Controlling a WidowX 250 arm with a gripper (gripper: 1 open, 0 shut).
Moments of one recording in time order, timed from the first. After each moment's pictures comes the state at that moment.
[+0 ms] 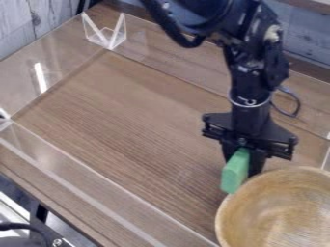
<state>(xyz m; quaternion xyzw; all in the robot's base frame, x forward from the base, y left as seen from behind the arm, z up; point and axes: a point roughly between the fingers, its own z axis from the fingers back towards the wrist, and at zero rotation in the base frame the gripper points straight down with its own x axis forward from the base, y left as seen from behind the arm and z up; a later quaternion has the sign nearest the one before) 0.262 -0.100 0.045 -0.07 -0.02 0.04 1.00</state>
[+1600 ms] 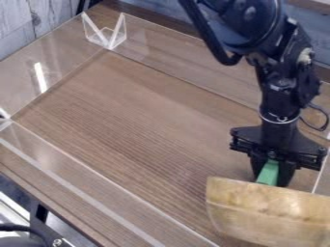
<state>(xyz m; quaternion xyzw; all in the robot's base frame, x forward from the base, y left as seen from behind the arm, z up) 0.276 -0.133 0.026 -0.08 -0.03 0.05 0.99</state>
